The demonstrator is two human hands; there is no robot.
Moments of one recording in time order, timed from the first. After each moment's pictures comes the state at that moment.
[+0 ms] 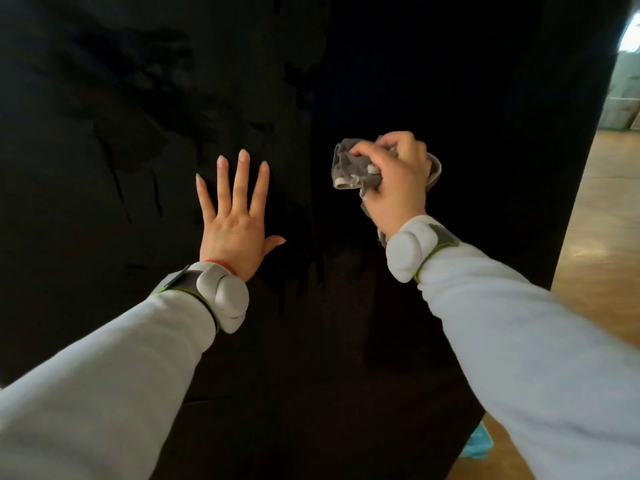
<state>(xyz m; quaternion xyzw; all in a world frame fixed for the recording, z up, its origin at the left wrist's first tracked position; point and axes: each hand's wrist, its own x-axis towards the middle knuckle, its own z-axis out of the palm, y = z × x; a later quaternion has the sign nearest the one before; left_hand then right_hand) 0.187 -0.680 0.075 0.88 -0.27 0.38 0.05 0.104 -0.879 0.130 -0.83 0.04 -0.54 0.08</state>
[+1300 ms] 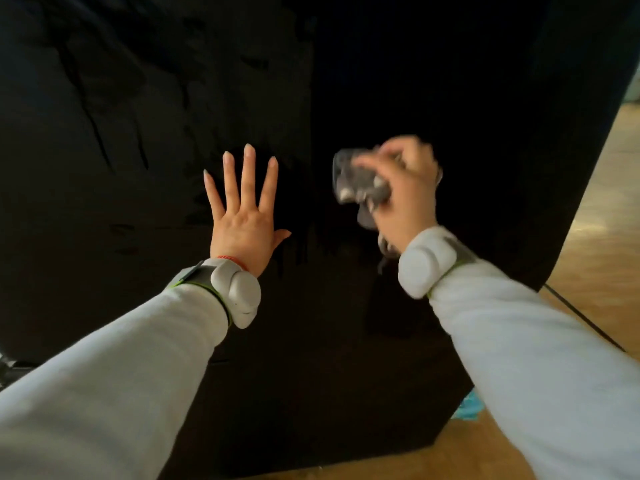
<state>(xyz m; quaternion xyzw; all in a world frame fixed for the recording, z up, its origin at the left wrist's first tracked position) 0.178 -0.688 0.024 0.89 -0.27 0.36 0.05 0.085 -0.881 0.071 -0.85 0.00 -0.53 0.09</state>
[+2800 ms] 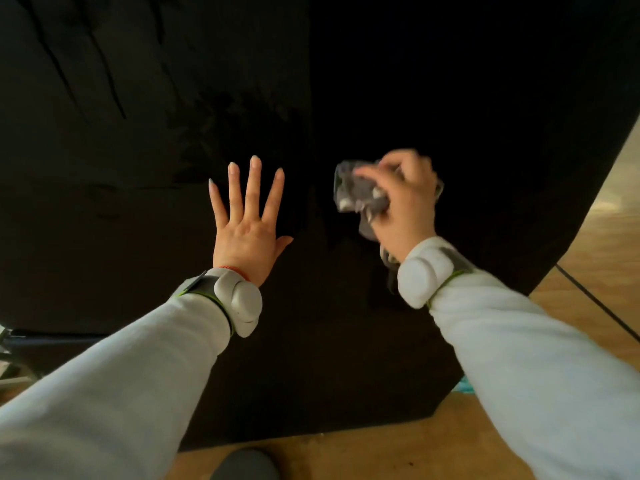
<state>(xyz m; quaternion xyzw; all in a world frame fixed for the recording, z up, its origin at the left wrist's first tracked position) 0.173 -0.686 -0.042 0.90 -0.29 0.34 0.04 0.086 -0.887 0.005 -0.86 -0.02 -0.50 0.09</state>
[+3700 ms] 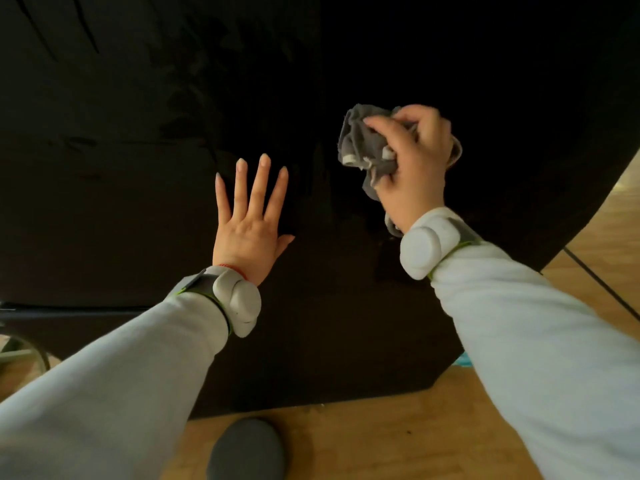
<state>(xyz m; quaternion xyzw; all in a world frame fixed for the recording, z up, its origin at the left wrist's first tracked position) 0.169 -0.679 -0.086 0.90 -0.32 0.30 0.02 0.097 -0.886 -0.013 -0.84 0.01 -0.54 0.07</state>
